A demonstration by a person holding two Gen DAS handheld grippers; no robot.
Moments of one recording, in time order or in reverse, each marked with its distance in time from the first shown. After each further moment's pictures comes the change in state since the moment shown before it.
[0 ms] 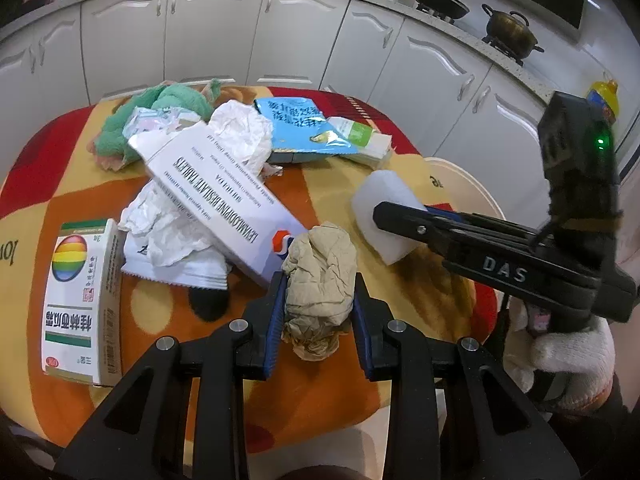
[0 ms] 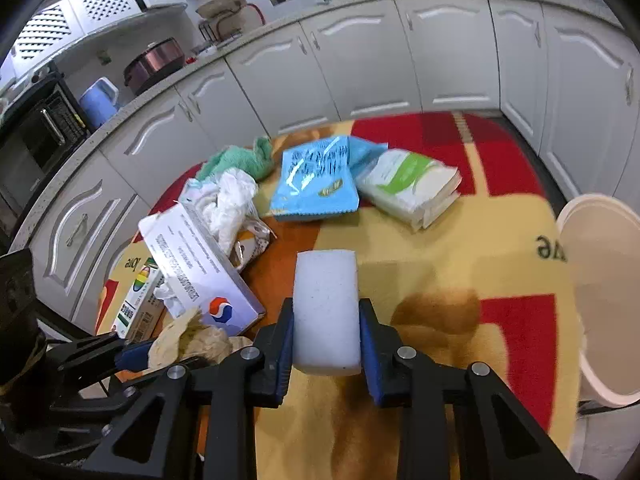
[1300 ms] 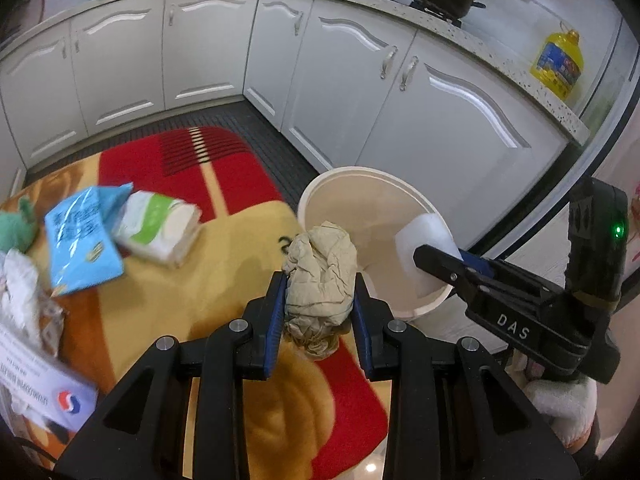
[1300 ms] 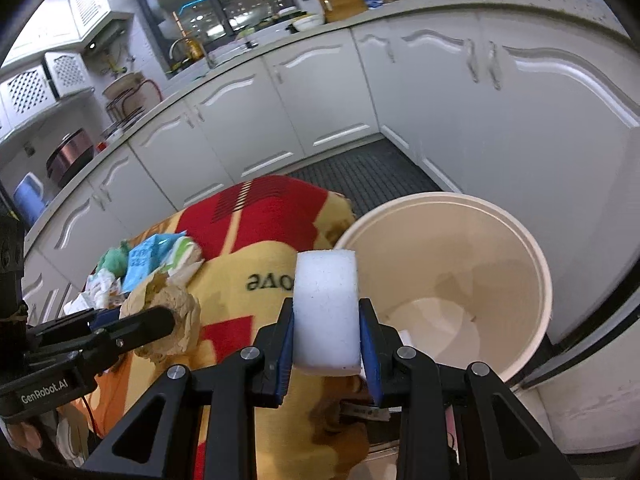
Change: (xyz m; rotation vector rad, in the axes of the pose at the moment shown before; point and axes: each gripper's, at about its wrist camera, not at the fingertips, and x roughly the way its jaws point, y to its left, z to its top) left arm 0.079 -0.155 0.083 0.186 0.047 -0.114; right arm -0.113 -0.168 -0.015 0.253 -0.166 -0.254
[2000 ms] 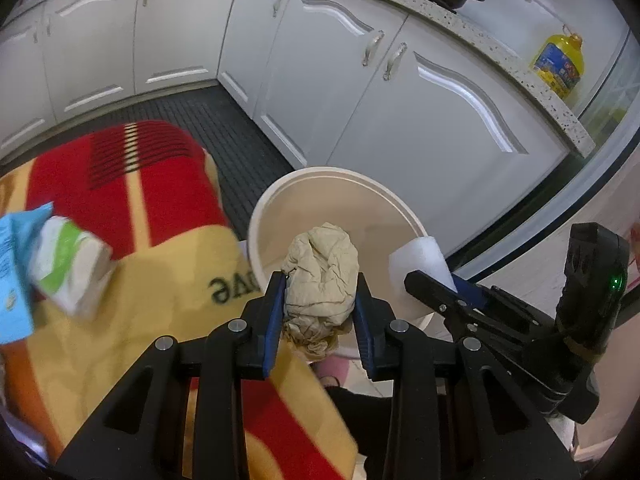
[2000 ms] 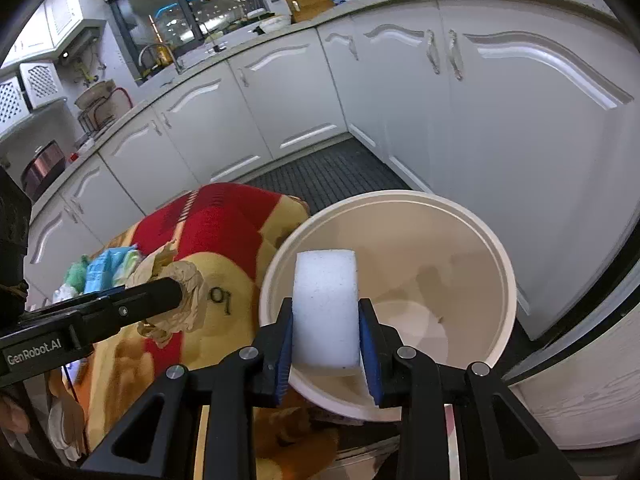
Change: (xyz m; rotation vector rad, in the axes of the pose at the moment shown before) left arm 0.064 -0.017 0.035 -0.026 0.061 -0.103; right arm 0.014 -0.042 0.004 0.039 0.002 -0.092
